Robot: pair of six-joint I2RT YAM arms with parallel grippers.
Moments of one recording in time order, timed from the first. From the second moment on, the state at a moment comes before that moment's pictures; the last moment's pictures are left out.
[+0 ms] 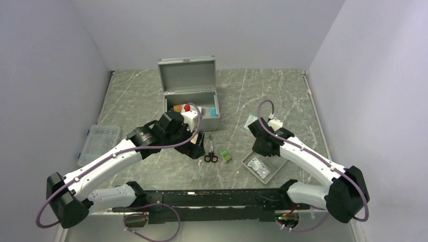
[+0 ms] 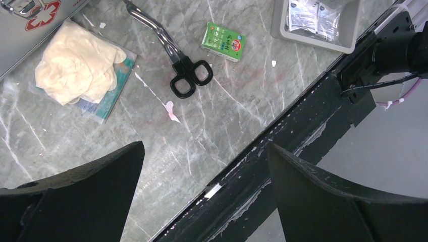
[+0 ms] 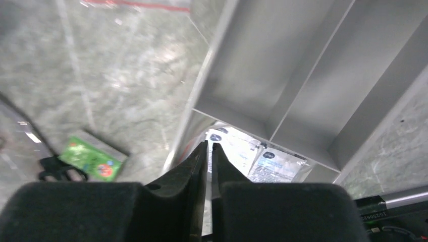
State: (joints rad) left arm -0.81 1.08 0.97 -0.65 0.16 -0.33; right arm 0.60 1.15 0.72 -0.80 0.34 0.99
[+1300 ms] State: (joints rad) left arm -0.81 1.07 0.93 -0.61 0.19 -0.34; right arm 0.11 1.68 1.09 -0.55 0.35 0.79
